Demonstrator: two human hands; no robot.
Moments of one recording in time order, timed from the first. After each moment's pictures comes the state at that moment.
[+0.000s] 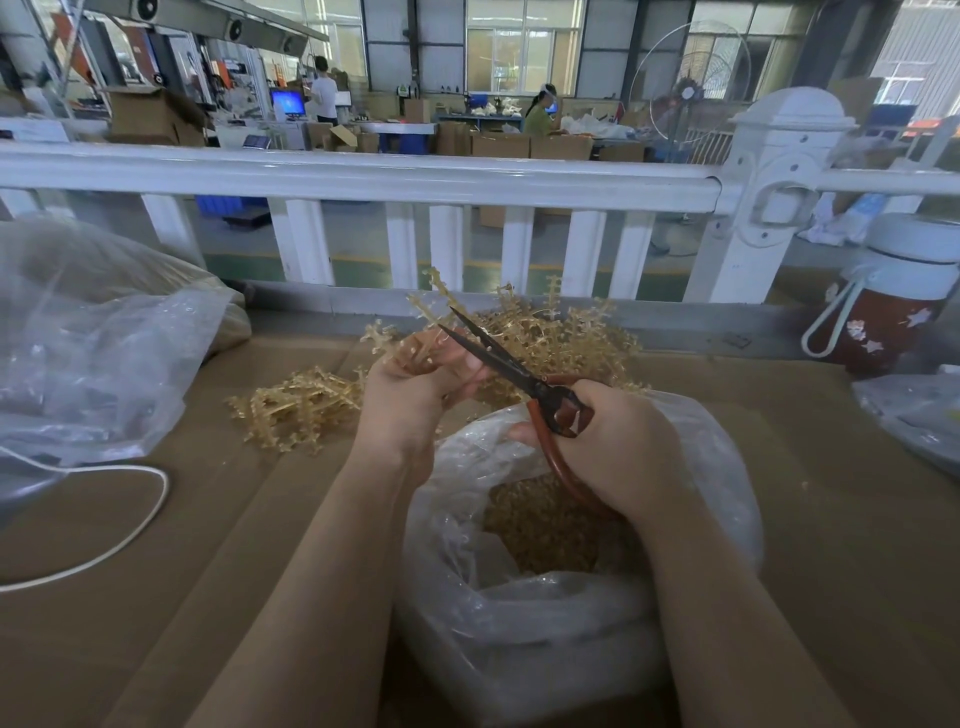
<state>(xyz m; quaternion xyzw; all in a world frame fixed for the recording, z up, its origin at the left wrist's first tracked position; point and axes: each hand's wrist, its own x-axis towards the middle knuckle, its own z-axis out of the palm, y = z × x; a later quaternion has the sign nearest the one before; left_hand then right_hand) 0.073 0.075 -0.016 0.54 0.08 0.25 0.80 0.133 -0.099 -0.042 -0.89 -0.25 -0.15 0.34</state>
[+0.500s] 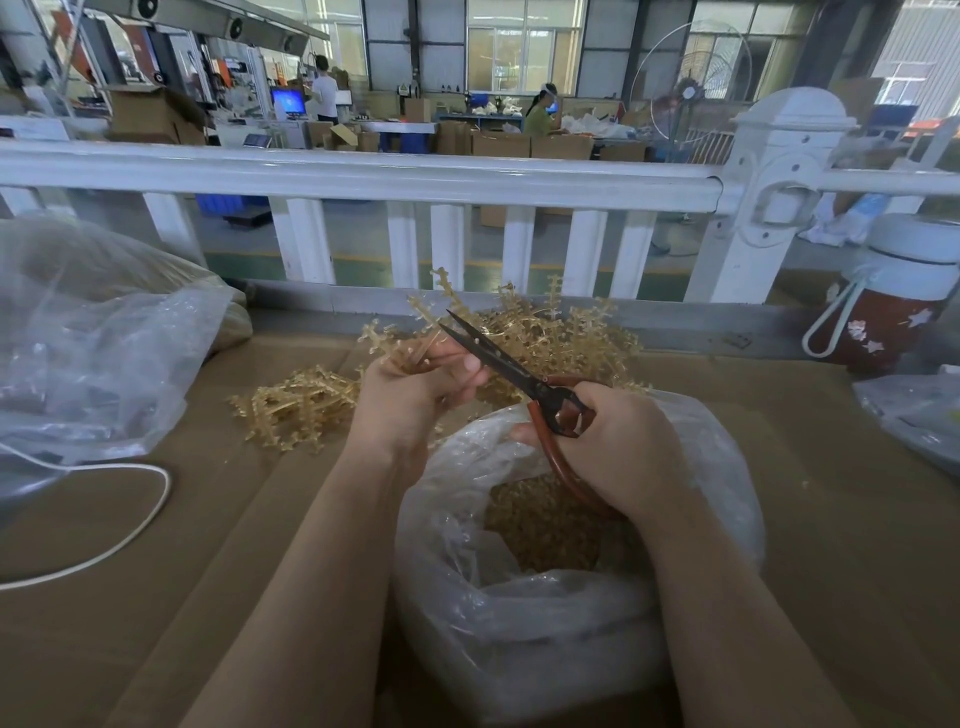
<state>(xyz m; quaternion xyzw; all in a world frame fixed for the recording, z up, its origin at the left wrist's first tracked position) 0.070 0.084 -0.018 0.56 0.07 0.21 0.80 0.133 -0.098 -0.043 -0.89 -0.26 -0.16 0.35</state>
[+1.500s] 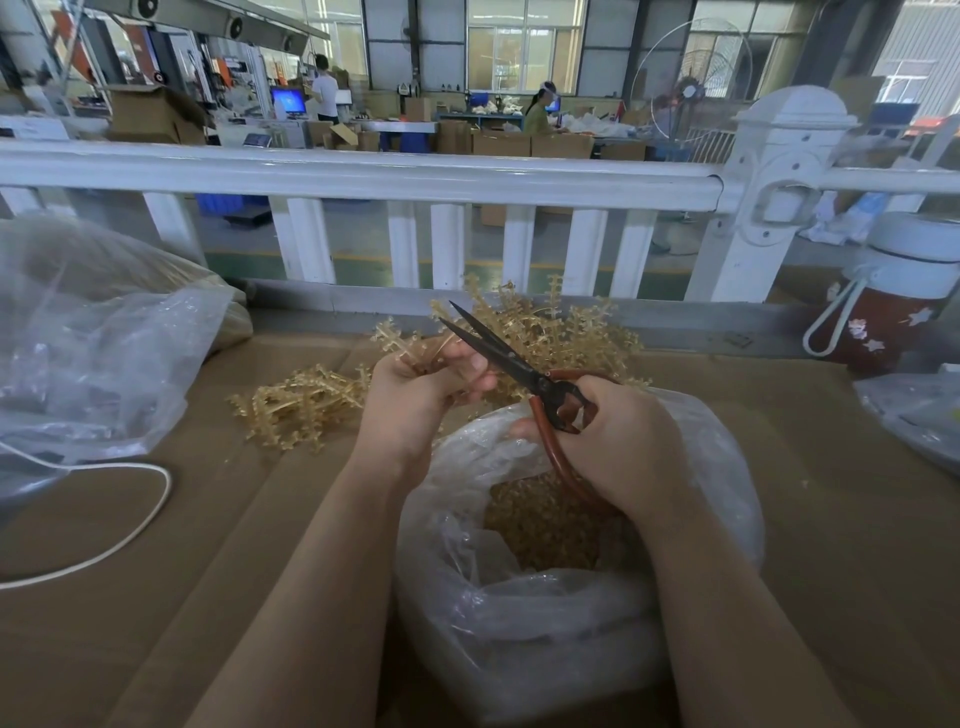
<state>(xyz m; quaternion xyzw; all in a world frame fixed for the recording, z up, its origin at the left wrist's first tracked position) 0.072 0.081 -0.021 0.59 0.05 0.23 0.77 0.135 -0.097 -0.044 -0.89 -0.26 -0.18 0.32</state>
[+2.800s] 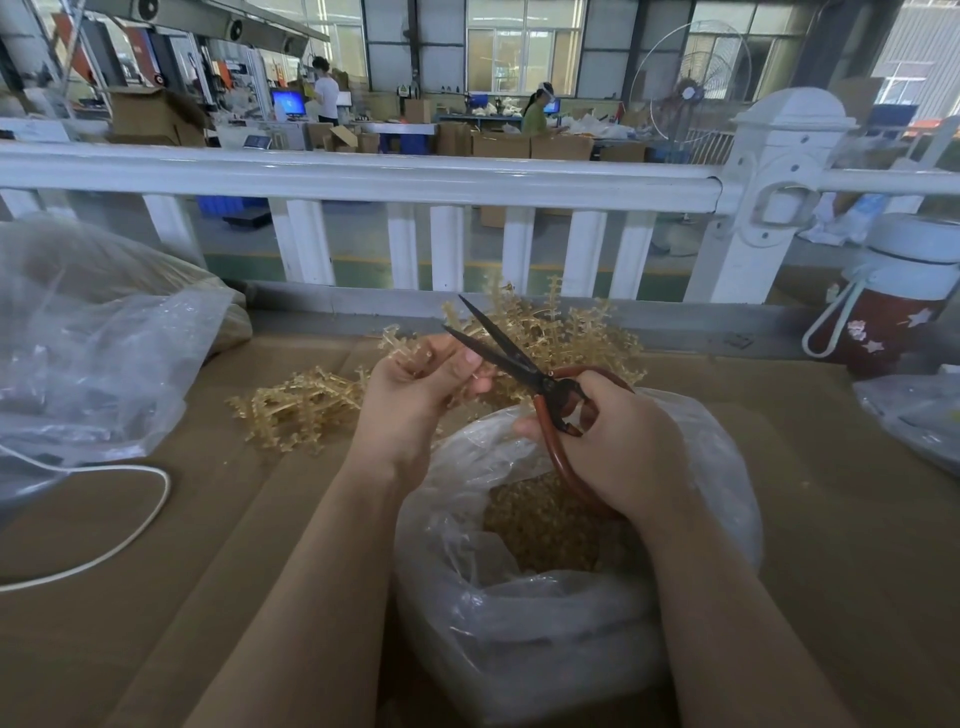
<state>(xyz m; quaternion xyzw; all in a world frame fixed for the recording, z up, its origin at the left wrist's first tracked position) 0.065 0.078 -0.018 0.59 -0.01 0.22 0.78 0.134 -0.102 -0.047 -0.89 -0.26 -0.19 0.33</state>
